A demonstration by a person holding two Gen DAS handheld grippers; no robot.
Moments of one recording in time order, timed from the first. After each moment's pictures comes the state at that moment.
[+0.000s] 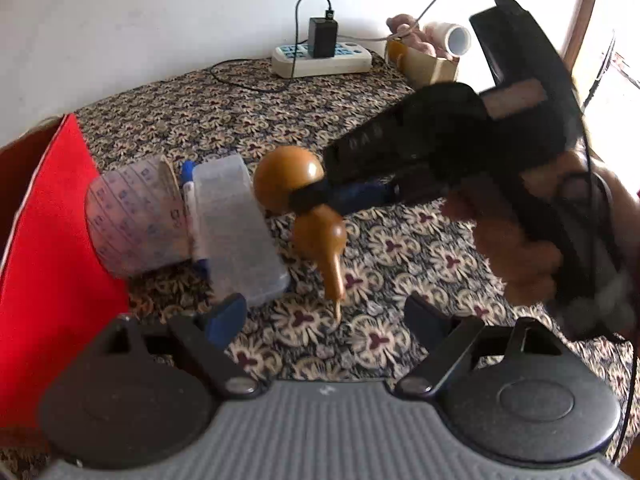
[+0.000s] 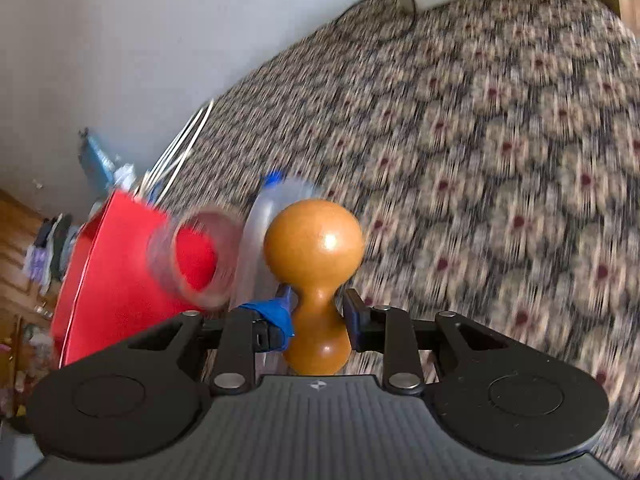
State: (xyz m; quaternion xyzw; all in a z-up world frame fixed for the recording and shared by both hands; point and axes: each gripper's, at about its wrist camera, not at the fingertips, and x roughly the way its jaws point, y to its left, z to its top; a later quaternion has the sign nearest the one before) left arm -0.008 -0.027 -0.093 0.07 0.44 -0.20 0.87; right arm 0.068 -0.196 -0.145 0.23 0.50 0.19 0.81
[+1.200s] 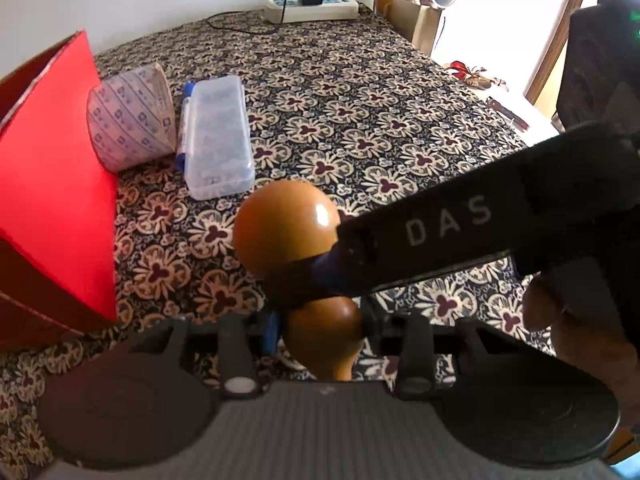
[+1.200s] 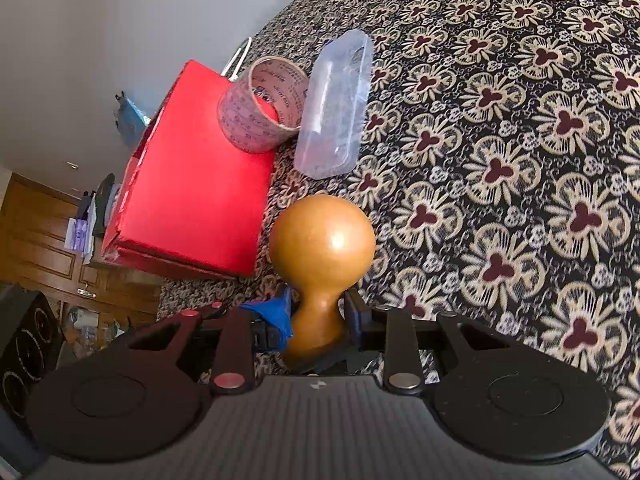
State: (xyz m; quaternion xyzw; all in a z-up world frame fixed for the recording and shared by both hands) left arm -0.069 -0.024 -0.113 0.08 0.49 -0.19 0.85; right arm -0.043 -0.158 -0.150 0.29 0.53 0.24 0.76
